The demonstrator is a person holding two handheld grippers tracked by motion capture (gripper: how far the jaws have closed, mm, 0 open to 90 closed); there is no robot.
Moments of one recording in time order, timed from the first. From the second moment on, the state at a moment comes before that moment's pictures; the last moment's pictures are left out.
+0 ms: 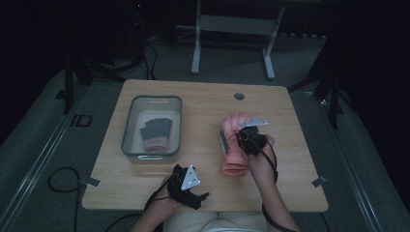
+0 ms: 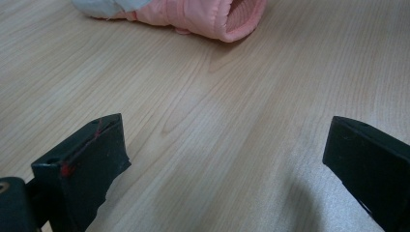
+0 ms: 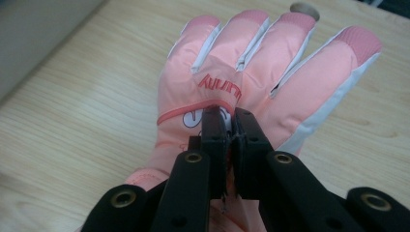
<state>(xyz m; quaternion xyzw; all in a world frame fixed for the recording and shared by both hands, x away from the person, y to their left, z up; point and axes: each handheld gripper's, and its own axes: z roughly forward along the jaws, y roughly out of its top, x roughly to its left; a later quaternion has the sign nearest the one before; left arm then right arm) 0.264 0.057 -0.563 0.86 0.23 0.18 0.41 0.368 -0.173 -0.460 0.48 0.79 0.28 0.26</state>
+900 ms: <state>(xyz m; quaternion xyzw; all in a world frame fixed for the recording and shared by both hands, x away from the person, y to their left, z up) 0.266 0.057 -0.564 0.86 0.24 0.17 0.41 0.377 -0.182 -0.486 0.45 0.82 0.31 0.18</state>
